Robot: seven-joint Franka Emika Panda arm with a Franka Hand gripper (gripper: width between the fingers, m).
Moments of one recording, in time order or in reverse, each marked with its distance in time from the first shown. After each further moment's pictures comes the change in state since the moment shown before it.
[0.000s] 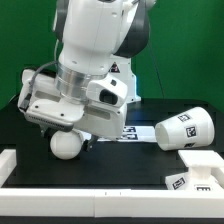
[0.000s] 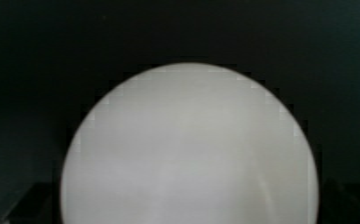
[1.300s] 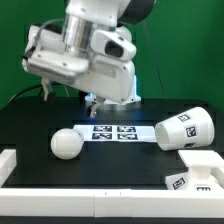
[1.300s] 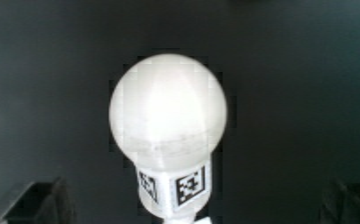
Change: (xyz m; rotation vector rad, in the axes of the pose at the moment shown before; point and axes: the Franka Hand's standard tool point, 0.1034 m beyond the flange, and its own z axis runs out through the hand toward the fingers) arm 0.000 -0.013 -0.084 -0.035 -0.168 0.183
